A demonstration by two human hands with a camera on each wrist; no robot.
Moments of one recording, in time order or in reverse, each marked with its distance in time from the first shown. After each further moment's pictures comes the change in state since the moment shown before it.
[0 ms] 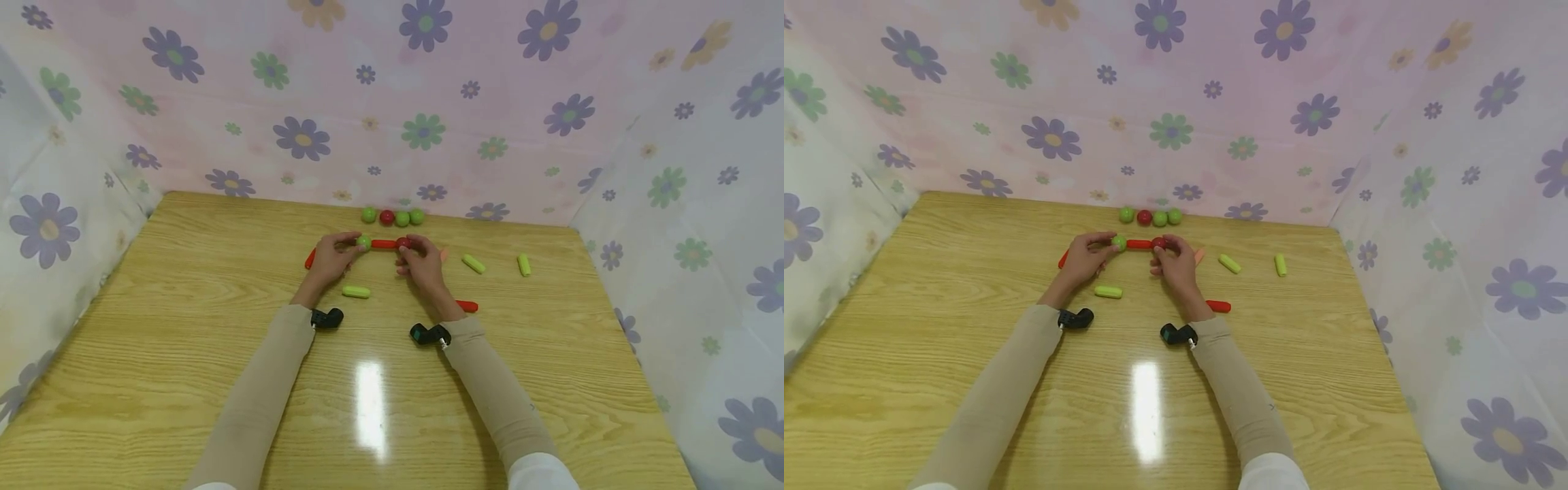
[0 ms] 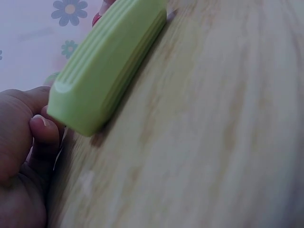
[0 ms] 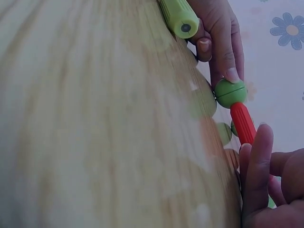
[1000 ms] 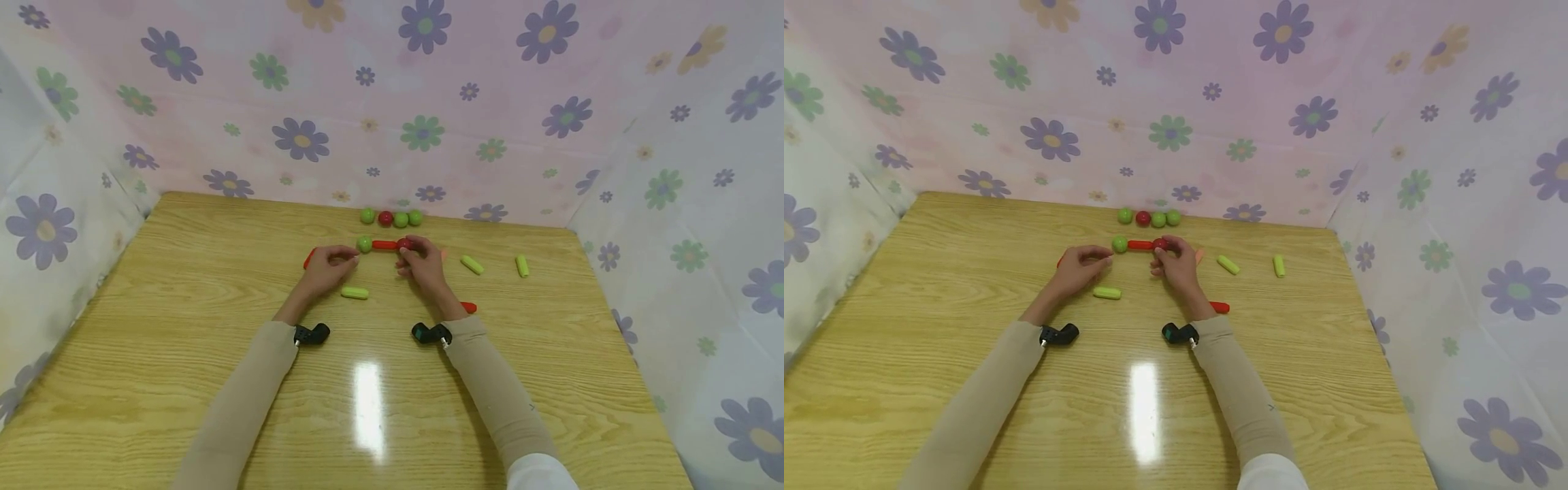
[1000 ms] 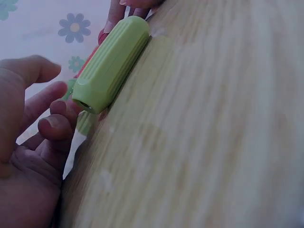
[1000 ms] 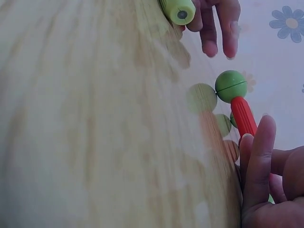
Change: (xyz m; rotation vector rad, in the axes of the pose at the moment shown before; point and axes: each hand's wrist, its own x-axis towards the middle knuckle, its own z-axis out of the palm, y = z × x) left_hand -0.024 0.005 -0.008 0.066 -0.079 -0.043; right_hand 0.004 0.000 -0.005 0.015 -0.020 0.002
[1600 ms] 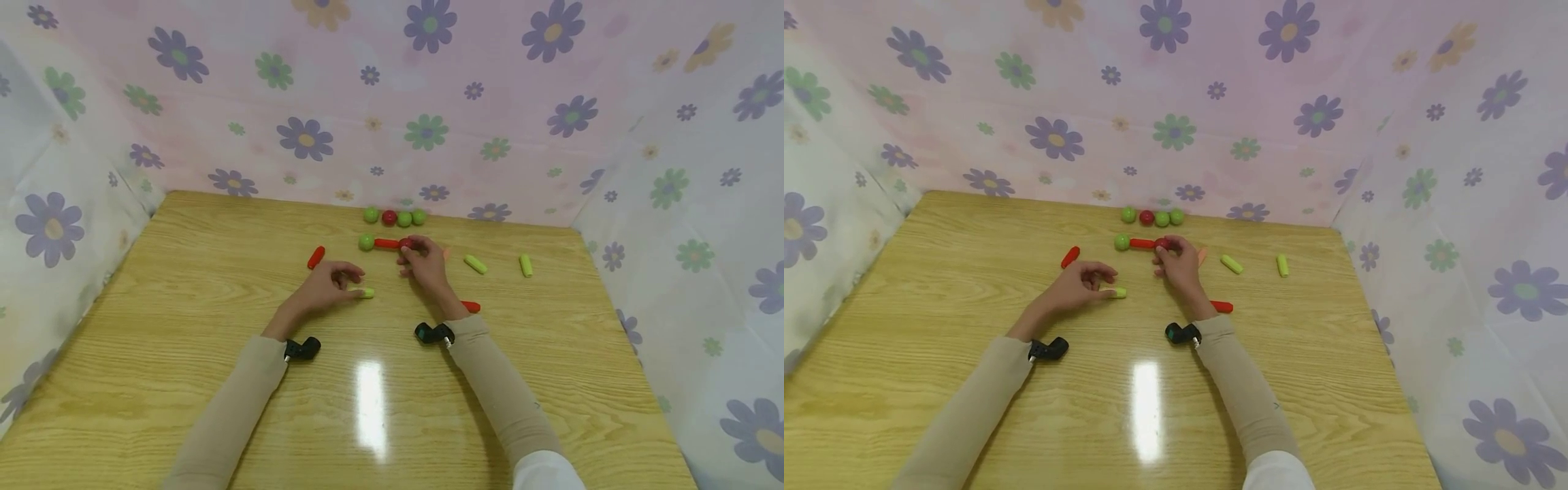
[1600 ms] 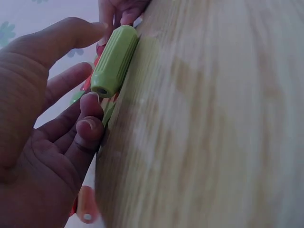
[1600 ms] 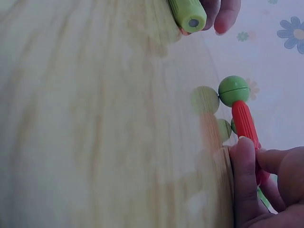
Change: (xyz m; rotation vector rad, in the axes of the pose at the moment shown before) left_hand -0.031 0.007 -0.006 0.112 -0.206 0.058; right_hand -0.001 -0.002 0.003 -0.065 0.000 0.022
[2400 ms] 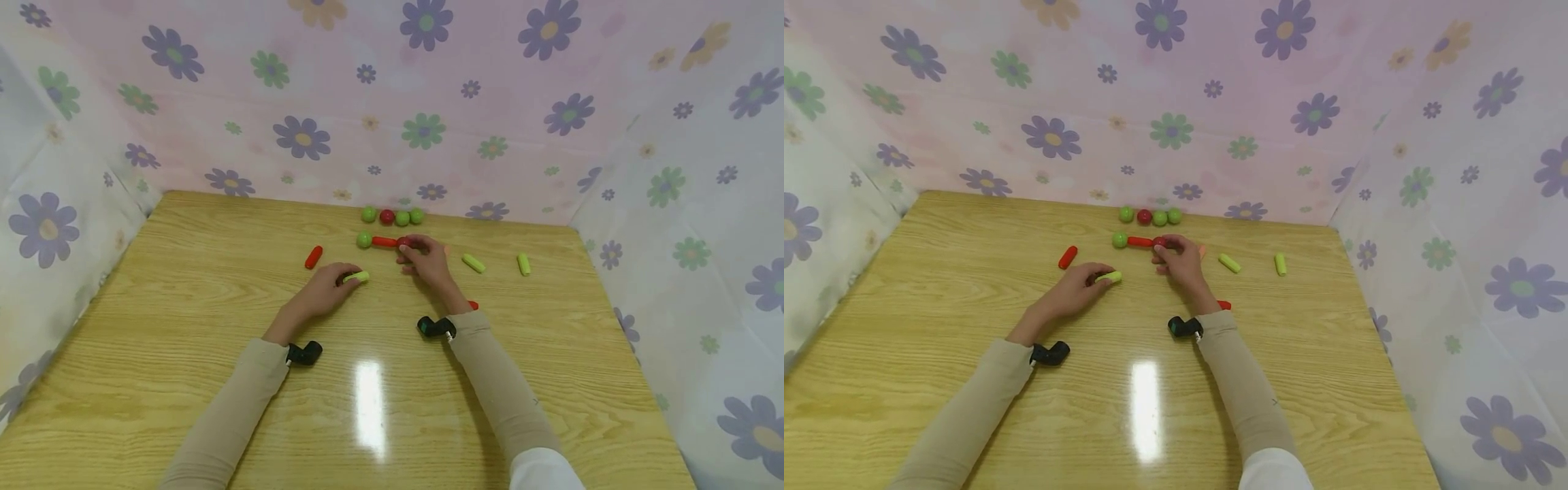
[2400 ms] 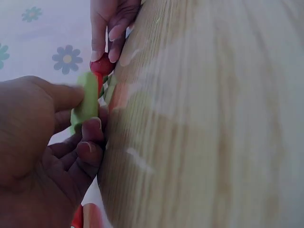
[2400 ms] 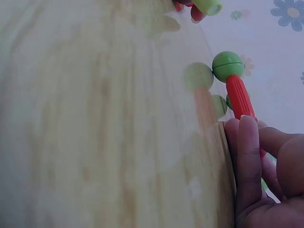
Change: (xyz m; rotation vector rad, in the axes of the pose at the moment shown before) left_hand -0.004 0.010 0.008 0.248 0.012 0.020; right_hand 0.007 0.000 -0.014 -0.028 -0.083 0.015
